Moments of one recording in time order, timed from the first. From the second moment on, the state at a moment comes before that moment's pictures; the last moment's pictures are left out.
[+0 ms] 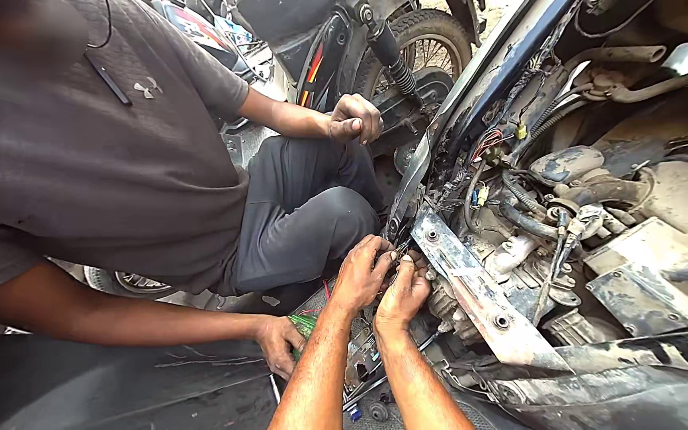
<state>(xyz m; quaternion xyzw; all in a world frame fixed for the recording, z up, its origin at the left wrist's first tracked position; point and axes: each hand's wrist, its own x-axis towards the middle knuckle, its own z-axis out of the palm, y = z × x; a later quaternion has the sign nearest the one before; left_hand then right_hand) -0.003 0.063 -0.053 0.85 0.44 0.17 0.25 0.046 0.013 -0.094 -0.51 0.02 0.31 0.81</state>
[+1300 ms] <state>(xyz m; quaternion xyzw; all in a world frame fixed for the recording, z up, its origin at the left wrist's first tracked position) -0.047 0.031 0.001 0.69 0.68 0.18 0.17 0.032 -0.049 -0.063 -0.55 0.04 0.45 0.70</state>
